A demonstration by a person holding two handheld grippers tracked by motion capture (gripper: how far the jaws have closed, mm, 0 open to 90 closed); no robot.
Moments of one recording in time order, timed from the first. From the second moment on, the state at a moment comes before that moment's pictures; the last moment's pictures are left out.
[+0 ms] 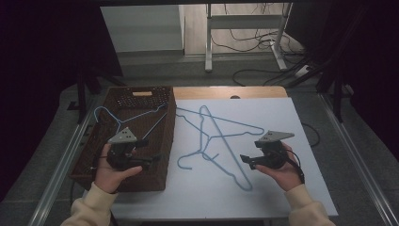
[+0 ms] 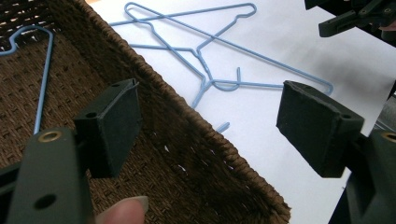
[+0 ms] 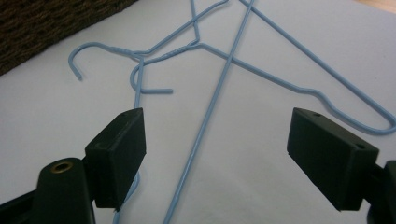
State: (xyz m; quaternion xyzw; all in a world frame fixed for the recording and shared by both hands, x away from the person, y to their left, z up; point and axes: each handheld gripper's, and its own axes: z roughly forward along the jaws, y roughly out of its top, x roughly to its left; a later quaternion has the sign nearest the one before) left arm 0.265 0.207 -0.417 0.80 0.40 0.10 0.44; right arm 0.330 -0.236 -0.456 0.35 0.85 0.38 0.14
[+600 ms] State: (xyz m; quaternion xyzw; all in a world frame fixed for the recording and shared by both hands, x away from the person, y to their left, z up) left arm 0.263 0.205 -0.417 0.80 0.40 0.11 0.44; right arm 0.332 -0.207 -0.465 0.34 0.87 0.34 0.13
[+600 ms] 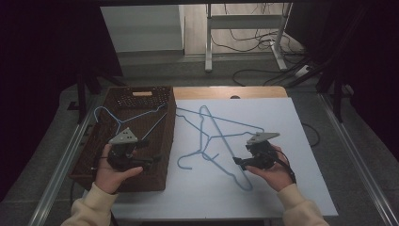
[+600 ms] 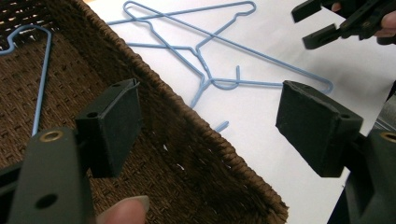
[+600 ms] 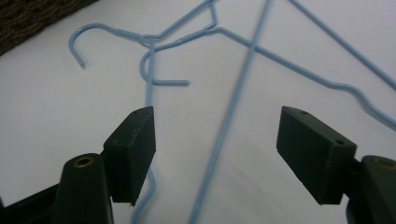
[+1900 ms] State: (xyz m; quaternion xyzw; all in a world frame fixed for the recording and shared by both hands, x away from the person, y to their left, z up) left arm 0.261 0.200 -0.419 0.81 0.39 0.10 0.43; right arm 0.381 -0.163 -0.500 0.35 0.91 0.21 0.08
